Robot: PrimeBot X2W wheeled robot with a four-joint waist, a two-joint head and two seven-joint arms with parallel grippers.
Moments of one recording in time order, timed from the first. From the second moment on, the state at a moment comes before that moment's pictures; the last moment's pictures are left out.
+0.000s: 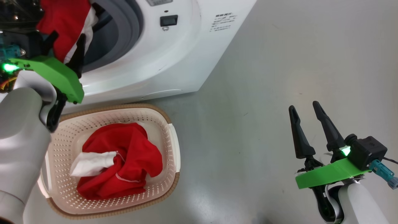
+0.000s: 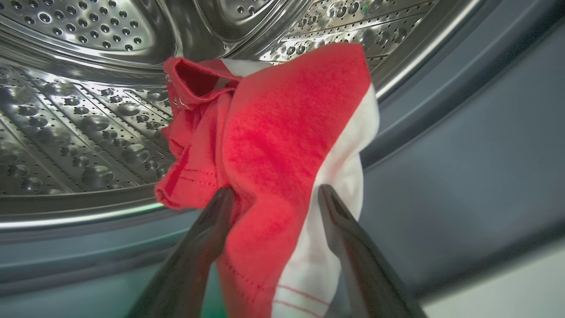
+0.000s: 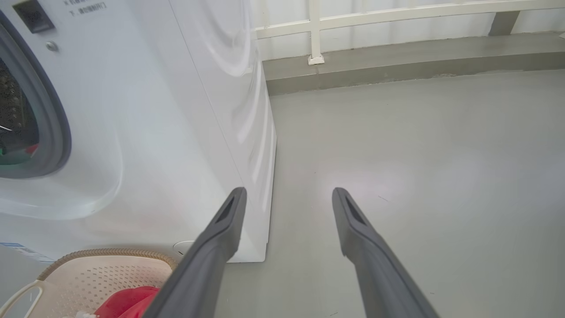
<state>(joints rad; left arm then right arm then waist) -1.18 0.33 -0.71 1.12 -0.76 -0.13 -0.22 -0.20 -0.04 0.05 0.17 0.35 0.12 -0.26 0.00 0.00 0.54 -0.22</state>
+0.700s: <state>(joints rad) -1.18 0.34 -0.69 1.01 -0.83 -0.13 -0.25 -0.20 -0.04 0.04 0.16 0.34 0.12 -0.26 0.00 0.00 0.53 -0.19</state>
